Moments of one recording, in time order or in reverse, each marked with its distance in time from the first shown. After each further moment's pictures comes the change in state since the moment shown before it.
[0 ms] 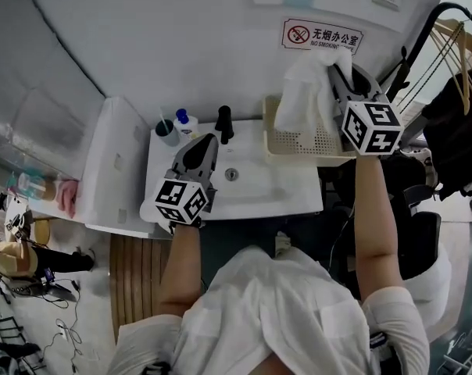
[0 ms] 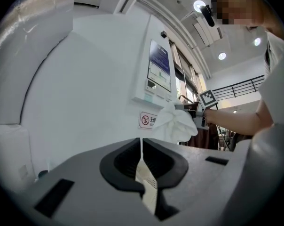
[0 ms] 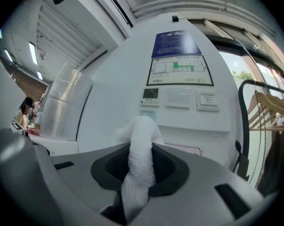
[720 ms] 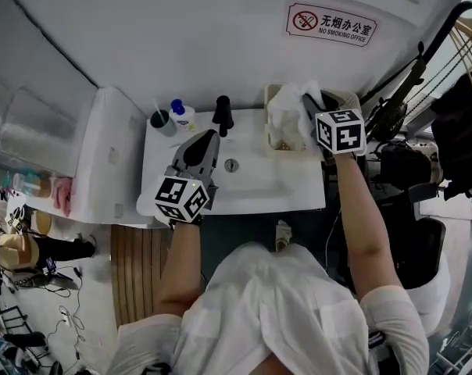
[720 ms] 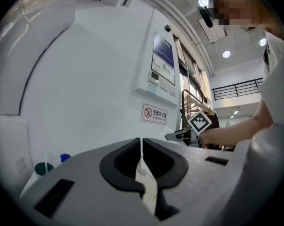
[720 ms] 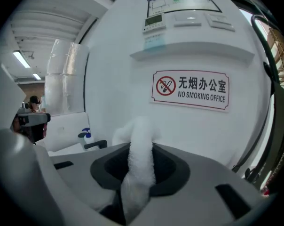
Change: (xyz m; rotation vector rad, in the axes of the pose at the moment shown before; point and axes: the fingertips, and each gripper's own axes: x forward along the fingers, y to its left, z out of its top) left arm 0.025 0.009 -0.029 -0.023 0.056 0.016; right arm 0.056 0.036 -0.192 0.102 0.401 0.142
